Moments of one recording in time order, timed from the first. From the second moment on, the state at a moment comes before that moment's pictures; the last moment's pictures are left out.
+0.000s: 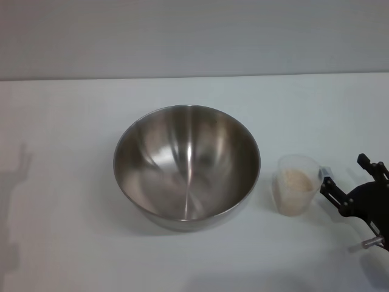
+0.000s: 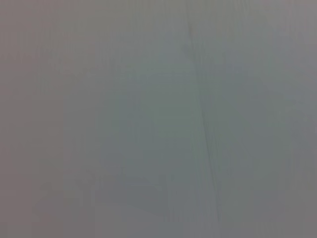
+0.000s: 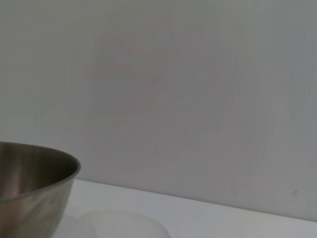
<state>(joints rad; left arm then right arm) -0.20 -2.07 -1.08 -0.44 2.32 1.40 0.18 0.29 2.09 0.34 0.17 -2.03 -1.24 0.05</state>
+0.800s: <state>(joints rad) -0.21 -2.07 -1.08 -0.43 2.32 1.40 0.18 0.32 2.09 0.34 0.17 -2.03 -1.21 0.05</state>
